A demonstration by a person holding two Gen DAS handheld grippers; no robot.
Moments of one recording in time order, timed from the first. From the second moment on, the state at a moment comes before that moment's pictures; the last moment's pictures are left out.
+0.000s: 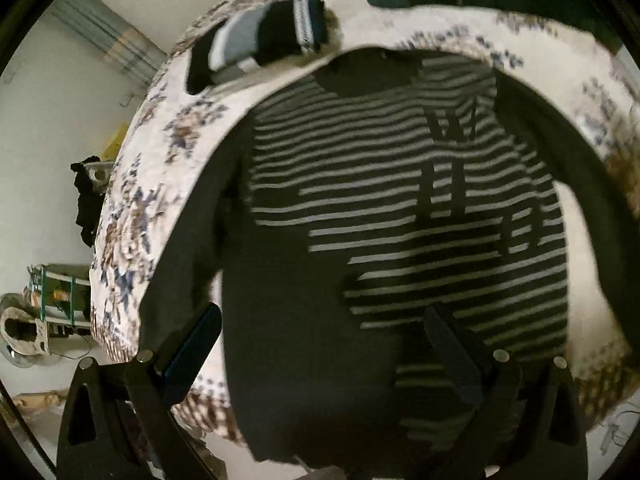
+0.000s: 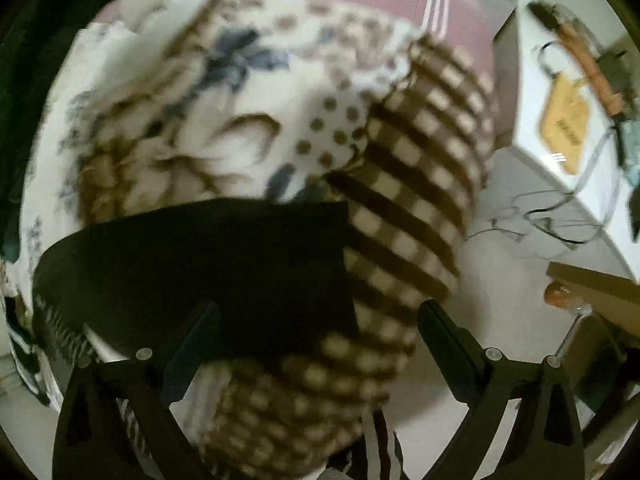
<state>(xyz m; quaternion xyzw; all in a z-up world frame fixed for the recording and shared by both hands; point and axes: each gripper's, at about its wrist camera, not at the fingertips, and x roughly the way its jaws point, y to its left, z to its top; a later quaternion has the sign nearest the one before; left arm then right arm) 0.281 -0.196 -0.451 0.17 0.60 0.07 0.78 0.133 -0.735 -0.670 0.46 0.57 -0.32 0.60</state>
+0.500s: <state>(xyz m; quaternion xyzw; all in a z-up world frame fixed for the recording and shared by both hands) 0.332 -0.281 -0.497 0.15 0.59 0.02 0.79 0.182 -0.797 -0.601 0.37 0.49 -0.35 0.71</state>
